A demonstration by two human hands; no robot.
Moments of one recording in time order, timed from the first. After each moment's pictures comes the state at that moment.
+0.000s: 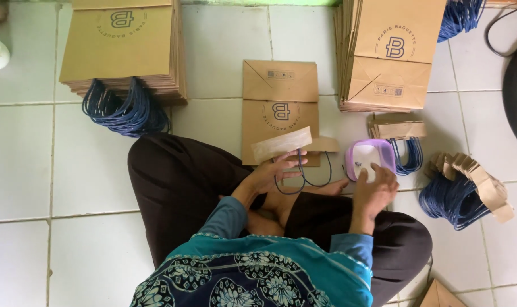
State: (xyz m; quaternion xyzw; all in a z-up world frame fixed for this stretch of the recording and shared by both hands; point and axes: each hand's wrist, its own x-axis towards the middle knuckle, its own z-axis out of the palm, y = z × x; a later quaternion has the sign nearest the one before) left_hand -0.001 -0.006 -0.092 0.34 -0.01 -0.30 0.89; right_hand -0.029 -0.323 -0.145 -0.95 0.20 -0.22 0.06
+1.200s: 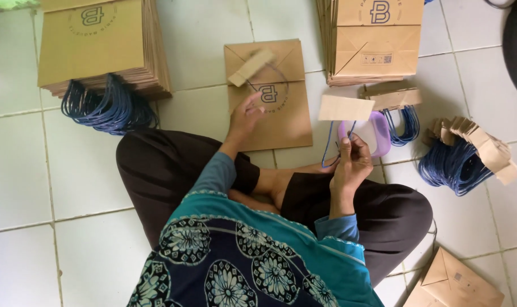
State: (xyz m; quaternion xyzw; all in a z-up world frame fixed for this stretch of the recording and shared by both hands) left_hand 0.091 0.025 -0.153 0.74 0.06 -0.08 0.67; right_hand -0.041 -0.213 -0.045 -0.70 0.21 -0.31 0.61
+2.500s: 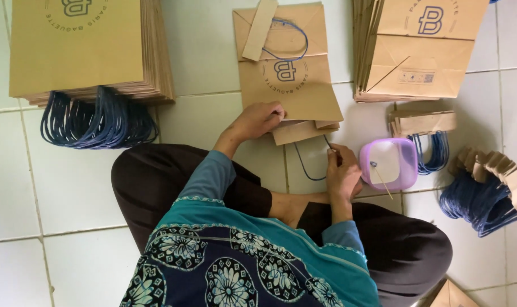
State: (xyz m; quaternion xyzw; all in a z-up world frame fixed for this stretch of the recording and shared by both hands) left_hand 0.157 0.057 -0.120 0.84 -0.23 -0.17 0.46; right_hand 0.026 -0.224 -0.172 -0.94 0.12 -0.15 0.28
